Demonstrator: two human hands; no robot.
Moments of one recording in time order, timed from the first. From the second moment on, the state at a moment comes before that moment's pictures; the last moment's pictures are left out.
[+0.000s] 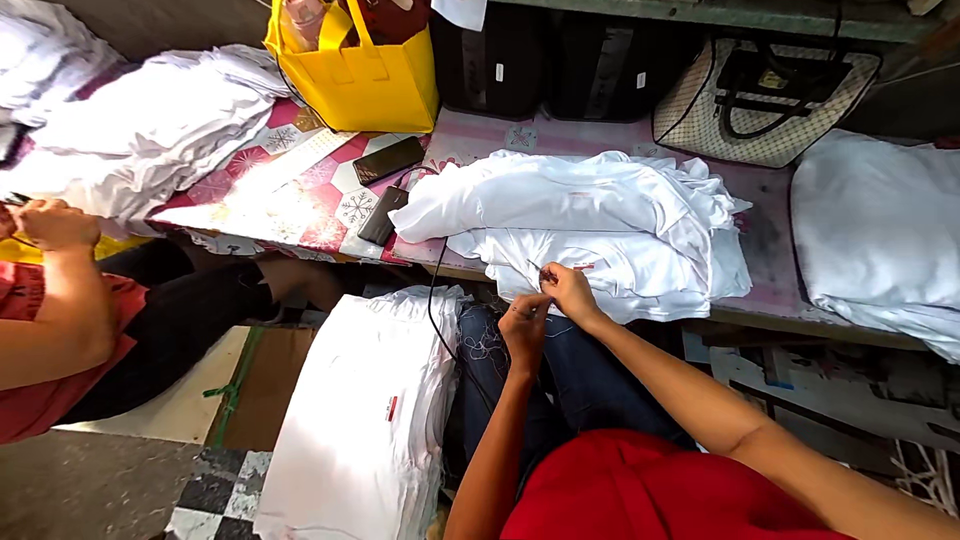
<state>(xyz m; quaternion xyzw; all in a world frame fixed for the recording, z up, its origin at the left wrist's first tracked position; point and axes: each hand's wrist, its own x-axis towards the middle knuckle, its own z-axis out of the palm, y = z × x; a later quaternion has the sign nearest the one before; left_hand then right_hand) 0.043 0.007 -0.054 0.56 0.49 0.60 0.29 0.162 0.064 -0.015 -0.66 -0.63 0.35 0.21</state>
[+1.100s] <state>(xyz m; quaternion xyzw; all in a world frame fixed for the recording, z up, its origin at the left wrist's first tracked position) 0.018 0.002 -0.021 0.44 0.53 0.50 0.52 0.181 0.055 0.015 -0.53 -0.33 0.70 0.34</state>
